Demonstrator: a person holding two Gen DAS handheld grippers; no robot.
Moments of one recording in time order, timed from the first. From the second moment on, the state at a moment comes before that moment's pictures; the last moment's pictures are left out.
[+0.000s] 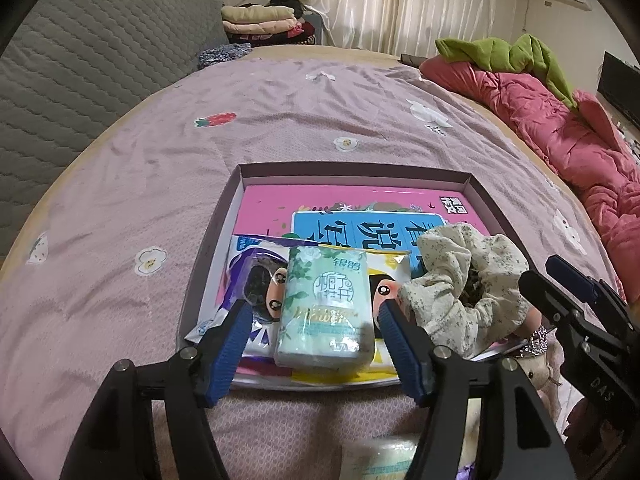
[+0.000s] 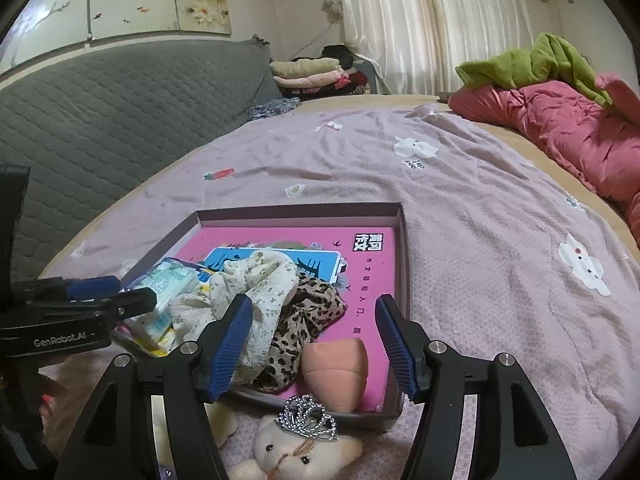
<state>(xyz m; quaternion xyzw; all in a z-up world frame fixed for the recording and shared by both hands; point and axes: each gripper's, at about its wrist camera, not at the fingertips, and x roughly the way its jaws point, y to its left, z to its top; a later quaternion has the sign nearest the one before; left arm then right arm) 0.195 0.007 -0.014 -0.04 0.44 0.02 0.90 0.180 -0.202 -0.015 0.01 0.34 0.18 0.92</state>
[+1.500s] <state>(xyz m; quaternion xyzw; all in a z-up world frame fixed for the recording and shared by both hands) 0.119 0.000 0.014 -0.05 0.43 0.00 0.90 0.069 -0.199 0.029 -0.03 0.28 0.19 0.94</state>
